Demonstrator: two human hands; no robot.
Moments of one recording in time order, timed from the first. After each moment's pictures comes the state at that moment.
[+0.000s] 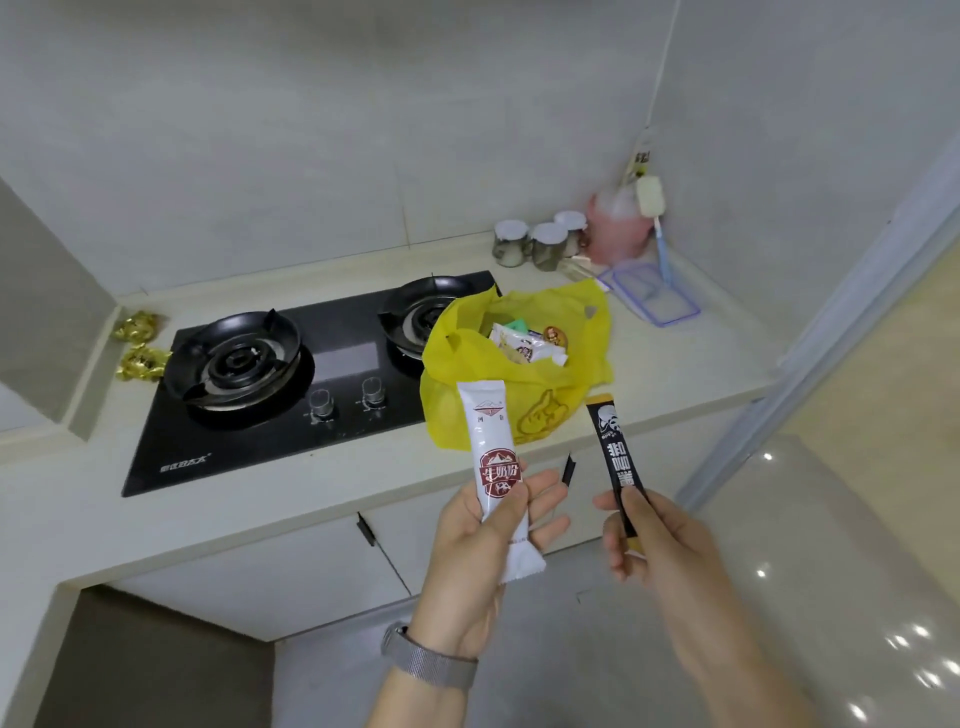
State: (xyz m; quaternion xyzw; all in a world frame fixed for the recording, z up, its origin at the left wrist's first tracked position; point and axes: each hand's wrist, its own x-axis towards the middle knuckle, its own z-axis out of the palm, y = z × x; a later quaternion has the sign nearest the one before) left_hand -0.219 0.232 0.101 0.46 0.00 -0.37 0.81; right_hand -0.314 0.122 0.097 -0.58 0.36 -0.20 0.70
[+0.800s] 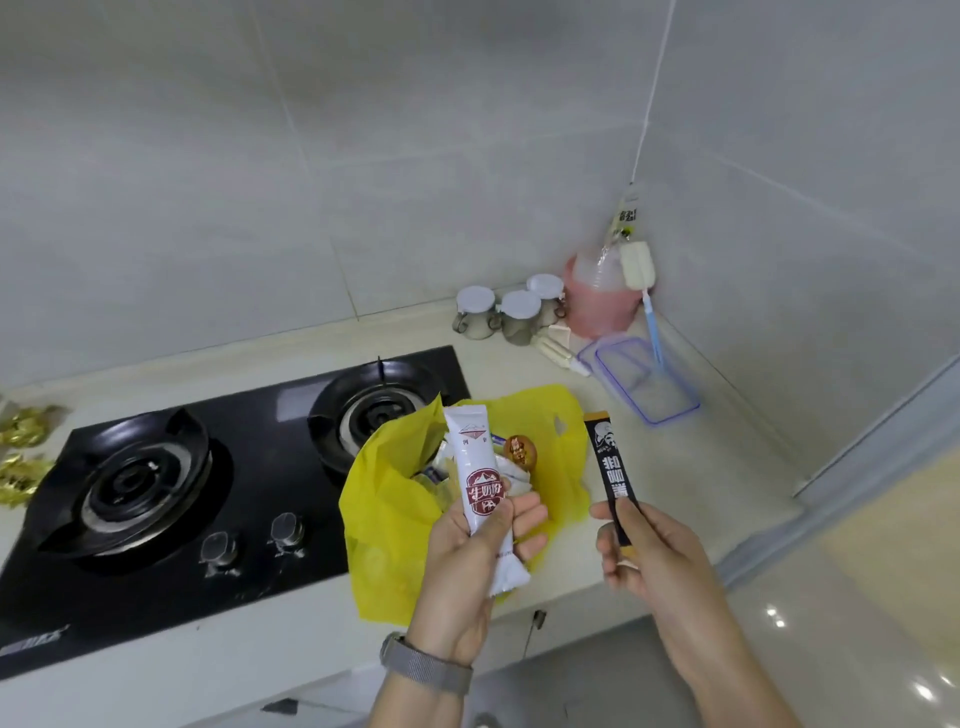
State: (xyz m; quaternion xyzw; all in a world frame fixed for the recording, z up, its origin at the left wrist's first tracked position) left_hand -0.076 0.029 0.092 0.51 0.02 -0.35 0.79; right_hand -0.170 -0.087 0.091 -0.54 0.38 -0.17 0.73
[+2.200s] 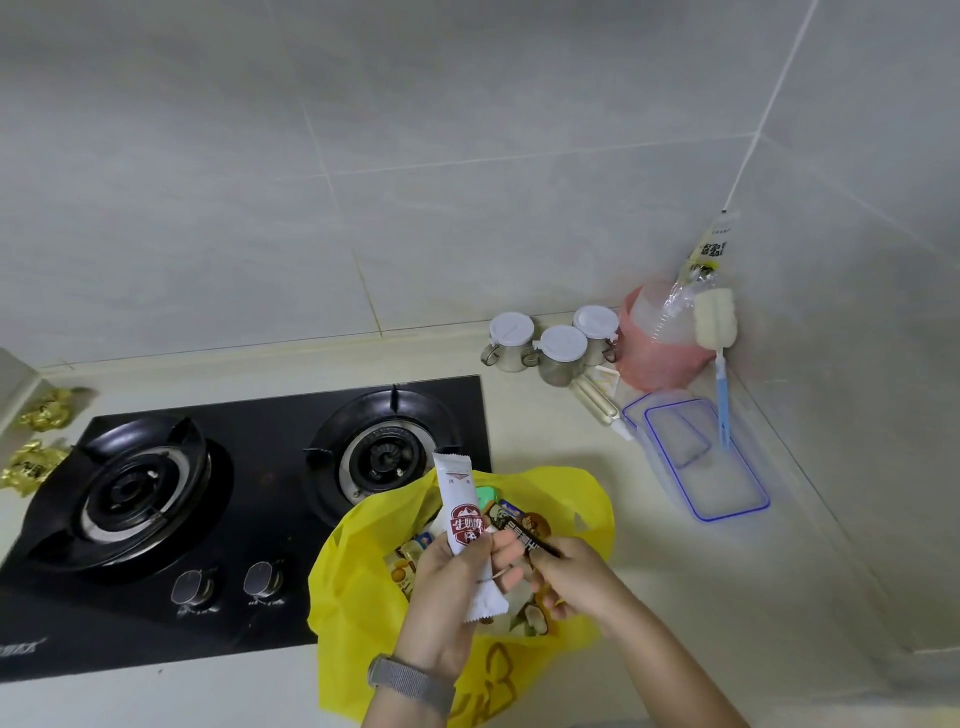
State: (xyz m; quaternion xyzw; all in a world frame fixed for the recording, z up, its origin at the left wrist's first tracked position) left_hand 0.017 -0.050 0.067 0.51 0.15 -0.31 0.79; right_hand -0.008 -0.188 -0.005 -0.71 0.33 0.21 0.59
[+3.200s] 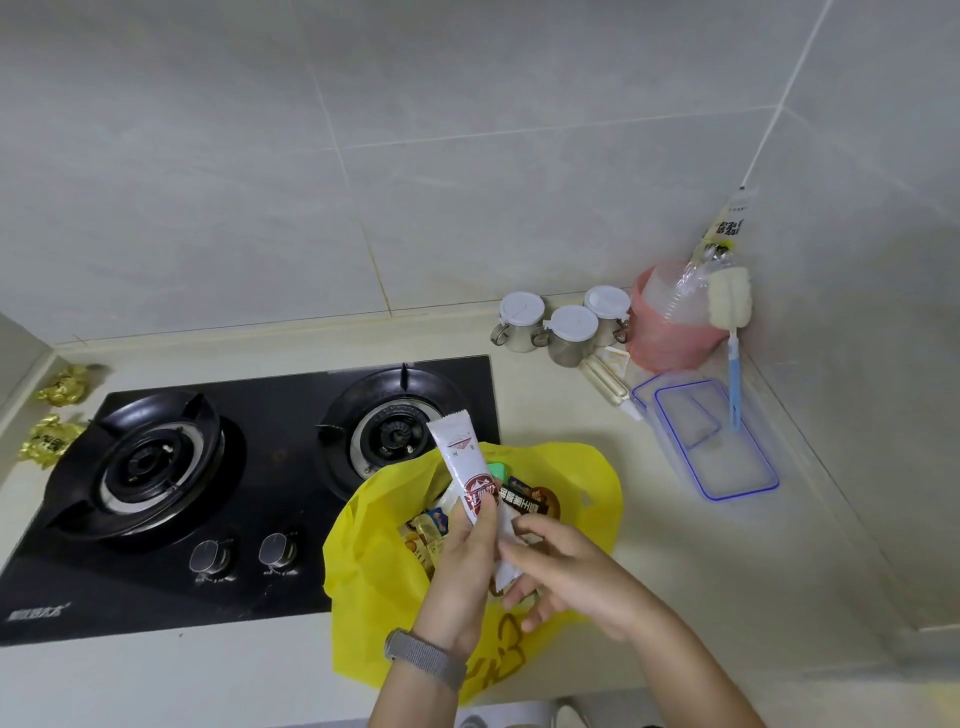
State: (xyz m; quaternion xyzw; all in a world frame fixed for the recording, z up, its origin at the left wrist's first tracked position) left_hand 0.011 -0.046 0.047 0.62 0.03 -0.30 0.73; right_hand -0.032 -0.161 0.047 -0.64 0.18 0.20 0.72
